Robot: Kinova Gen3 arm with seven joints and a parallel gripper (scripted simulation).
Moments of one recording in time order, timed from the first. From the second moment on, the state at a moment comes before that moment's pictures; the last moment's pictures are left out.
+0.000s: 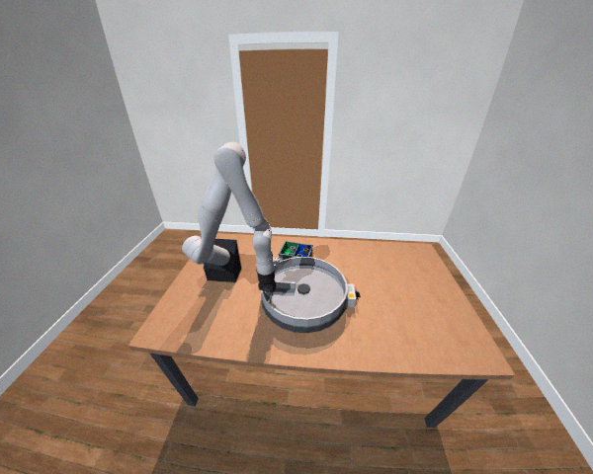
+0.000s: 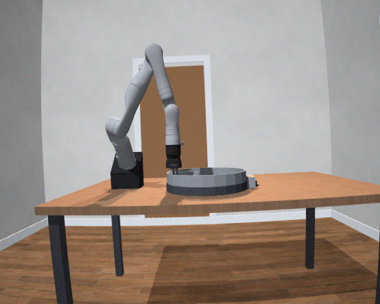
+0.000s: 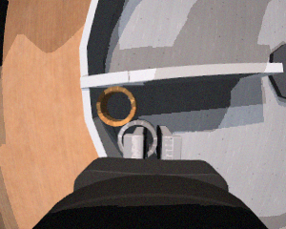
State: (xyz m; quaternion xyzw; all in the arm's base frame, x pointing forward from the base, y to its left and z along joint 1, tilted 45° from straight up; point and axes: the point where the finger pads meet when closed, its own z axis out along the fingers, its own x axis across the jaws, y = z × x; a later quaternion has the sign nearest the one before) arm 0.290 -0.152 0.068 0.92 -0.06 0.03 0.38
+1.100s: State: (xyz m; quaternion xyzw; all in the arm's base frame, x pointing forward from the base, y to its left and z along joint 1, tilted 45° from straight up) arm 0.289 -0.146 0.075 0.92 -0.06 0.03 0.38
